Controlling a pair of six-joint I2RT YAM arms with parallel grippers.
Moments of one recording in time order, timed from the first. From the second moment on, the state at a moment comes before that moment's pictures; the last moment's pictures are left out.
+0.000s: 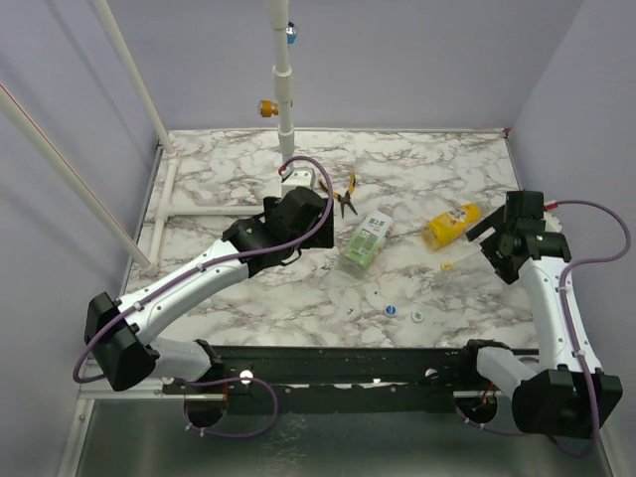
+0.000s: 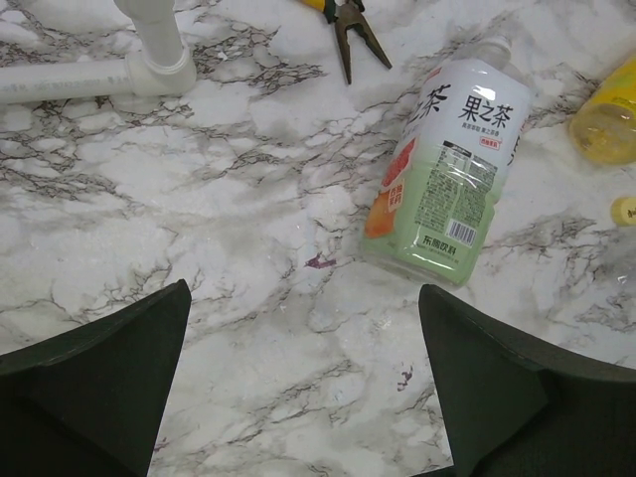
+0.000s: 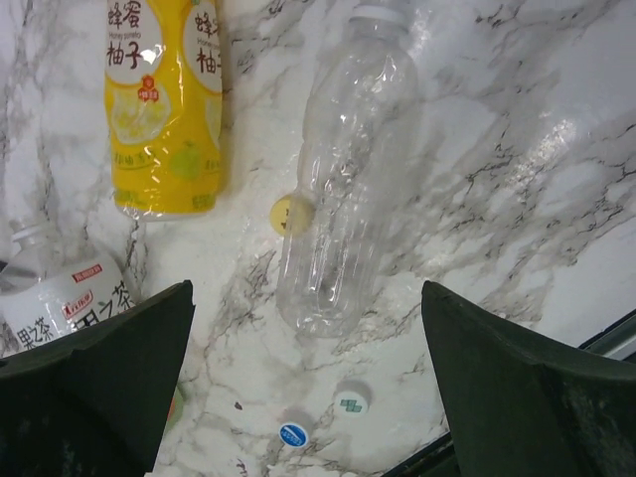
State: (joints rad) left arm -0.86 1.32 1.20 -0.61 -0.43 -0.58; right arm -0.06 1.02 0.97 -0.96 0.24 0.82
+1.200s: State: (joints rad) left arm -0.84 1.26 1.21 -0.65 -0.38 -0.54; right arm -0.39 1.39 0.79 -0.50 -0.02 0.70
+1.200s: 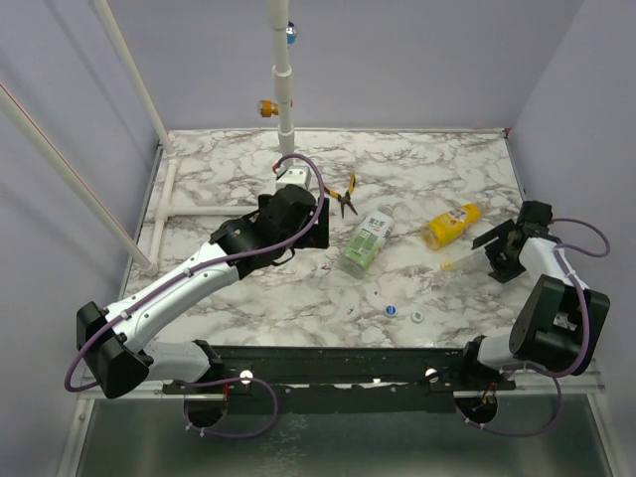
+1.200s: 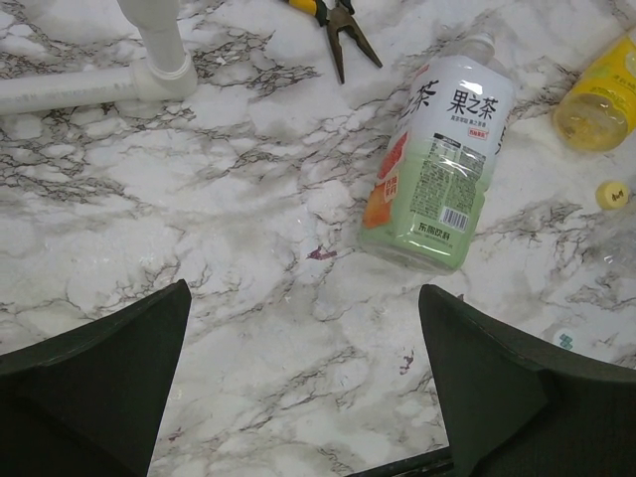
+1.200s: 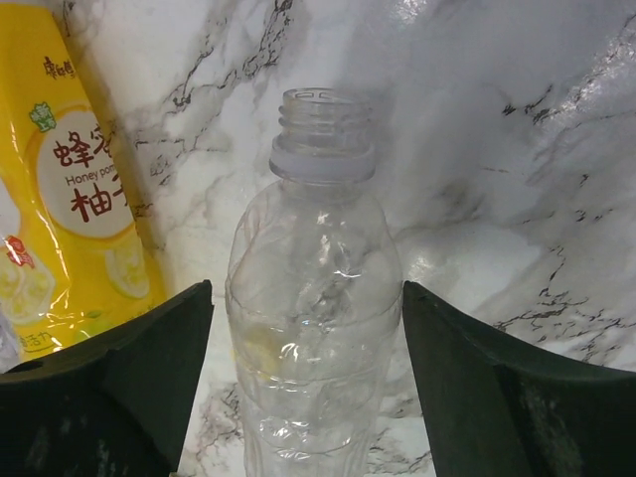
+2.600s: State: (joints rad) left arm -0.82 1.22 1.21 -0.42 0.10 -0.55; right arm 0.28 1.14 1.20 -0.62 -0.10 0.73
